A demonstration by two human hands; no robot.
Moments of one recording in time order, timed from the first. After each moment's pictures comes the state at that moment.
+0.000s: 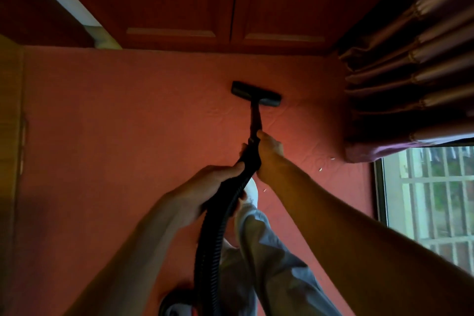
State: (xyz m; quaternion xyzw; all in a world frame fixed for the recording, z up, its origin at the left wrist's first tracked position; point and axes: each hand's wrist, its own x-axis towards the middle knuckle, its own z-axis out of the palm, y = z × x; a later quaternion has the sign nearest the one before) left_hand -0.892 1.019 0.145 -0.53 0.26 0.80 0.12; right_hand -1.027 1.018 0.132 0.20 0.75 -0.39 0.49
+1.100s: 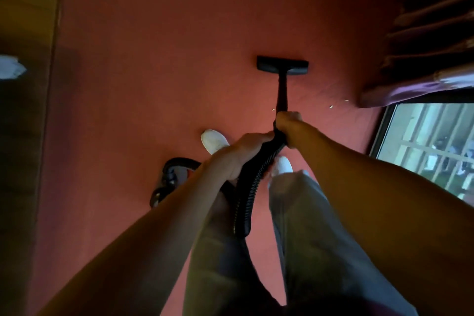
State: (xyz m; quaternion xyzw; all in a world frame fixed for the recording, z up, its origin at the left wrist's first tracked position) left_hand -0.854 1.235 0.264 -0.57 0.12 0.80 0.12; right_hand -0.977 1.223 0.186 -0.04 0.85 -0.05 0.52
